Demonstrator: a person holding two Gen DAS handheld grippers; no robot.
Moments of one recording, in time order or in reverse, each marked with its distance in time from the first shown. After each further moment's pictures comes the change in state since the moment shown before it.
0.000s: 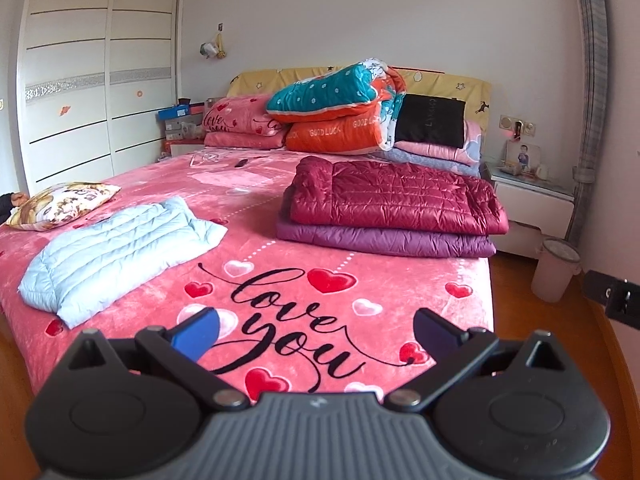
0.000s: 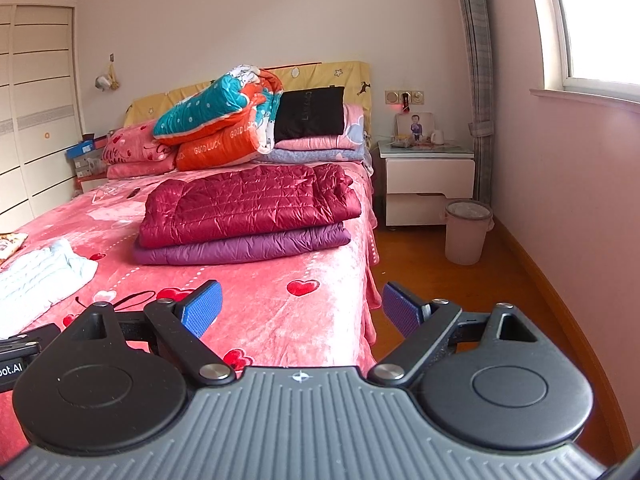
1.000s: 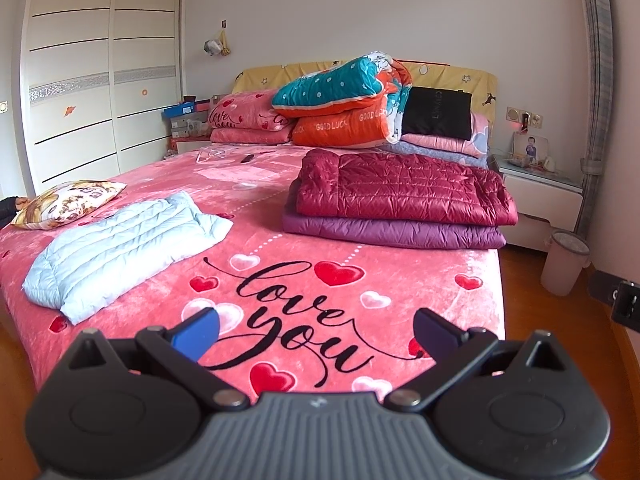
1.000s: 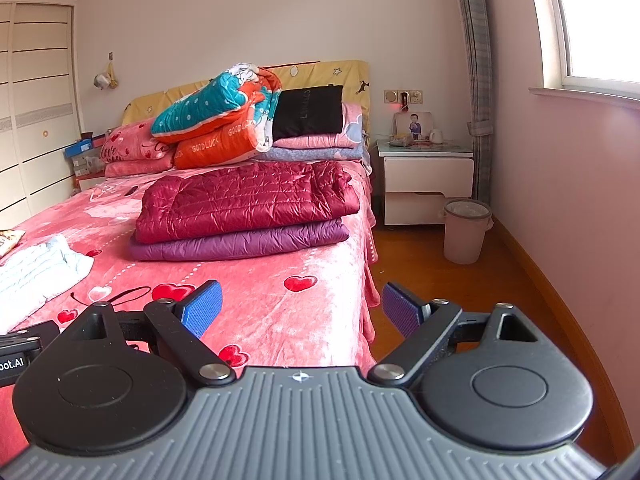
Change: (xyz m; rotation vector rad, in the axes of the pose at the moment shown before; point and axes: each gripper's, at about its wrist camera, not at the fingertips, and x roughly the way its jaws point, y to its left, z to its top) left arm 0.010 -0.002 -0.006 0.010 0.020 0.026; right arm 0.020 -0.006 -0.009 -0.008 0.000 -0.002
